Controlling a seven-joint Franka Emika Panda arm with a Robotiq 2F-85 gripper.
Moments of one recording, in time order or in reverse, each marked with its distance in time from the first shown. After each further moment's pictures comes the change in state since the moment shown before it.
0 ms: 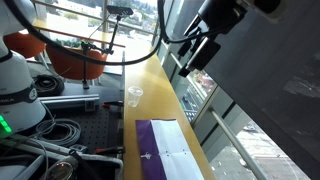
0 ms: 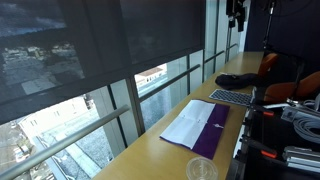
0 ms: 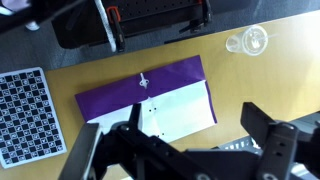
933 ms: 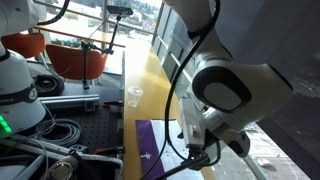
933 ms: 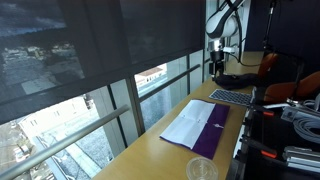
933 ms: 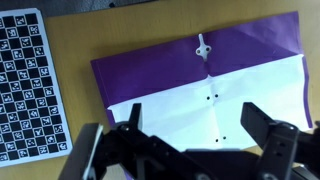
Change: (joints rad) arm -0.095 0.583 0.045 0.076 0.009 0.515 -0.168
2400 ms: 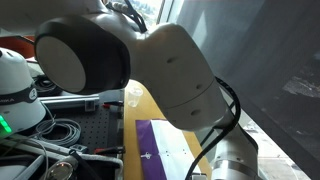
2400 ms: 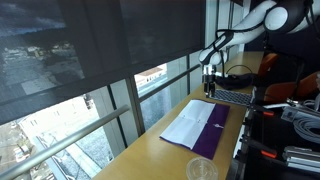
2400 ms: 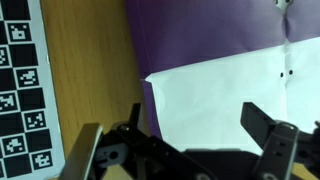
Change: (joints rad) arm -0.279 0.734 0.152 0.845 0.050 -0.246 -0.218
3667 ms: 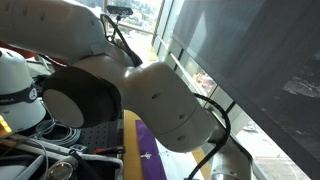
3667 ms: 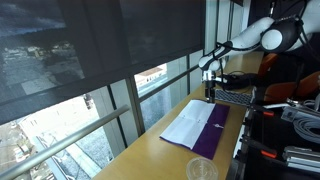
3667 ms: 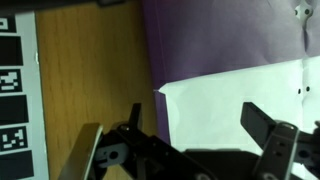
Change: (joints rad) arm -0.011 0.204 0.000 0.276 -0.004 -0.143 -0.052
